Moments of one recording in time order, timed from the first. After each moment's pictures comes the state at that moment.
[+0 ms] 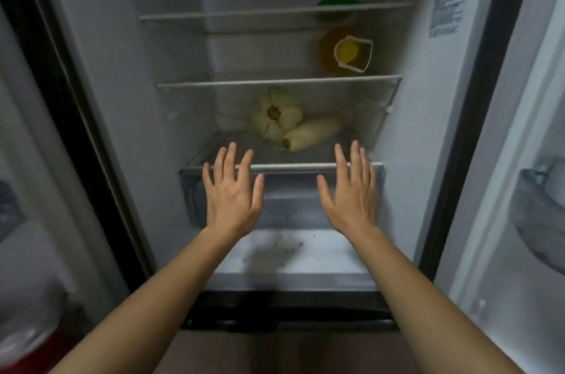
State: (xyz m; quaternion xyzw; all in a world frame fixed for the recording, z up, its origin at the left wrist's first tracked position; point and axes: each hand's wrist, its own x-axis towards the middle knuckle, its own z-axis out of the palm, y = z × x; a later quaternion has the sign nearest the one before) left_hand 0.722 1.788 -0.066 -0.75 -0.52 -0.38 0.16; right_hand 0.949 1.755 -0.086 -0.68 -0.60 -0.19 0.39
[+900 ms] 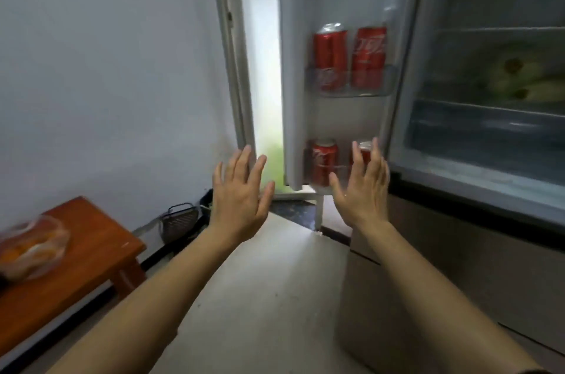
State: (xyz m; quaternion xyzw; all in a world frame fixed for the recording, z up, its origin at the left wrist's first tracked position) left_hand 0.307 1.370 -0.122 -0.63 -0.70 -0.26 0.23; right_hand 0.526 1.497 -0.145 -0.48 -0.77 -0.05 0.42
